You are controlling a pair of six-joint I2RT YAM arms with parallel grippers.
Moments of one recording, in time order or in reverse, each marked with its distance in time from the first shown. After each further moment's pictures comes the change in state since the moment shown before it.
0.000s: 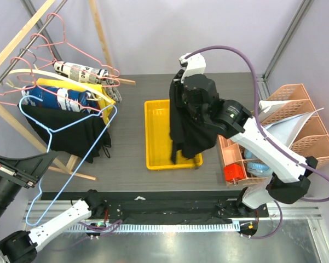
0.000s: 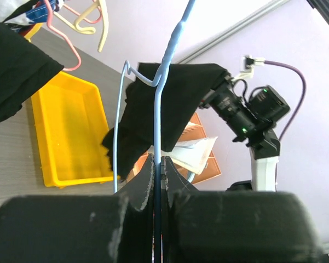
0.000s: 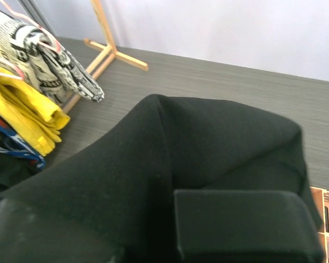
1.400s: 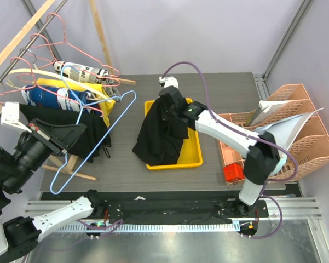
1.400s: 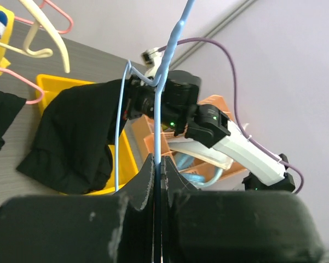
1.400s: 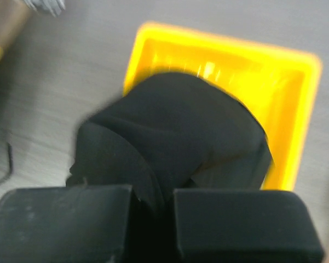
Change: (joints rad) left arm 0.003 0.306 0.108 0.105 0.067 0.161; right arm -0.144 0.243 -0.264 0.206 -0.254 0.083
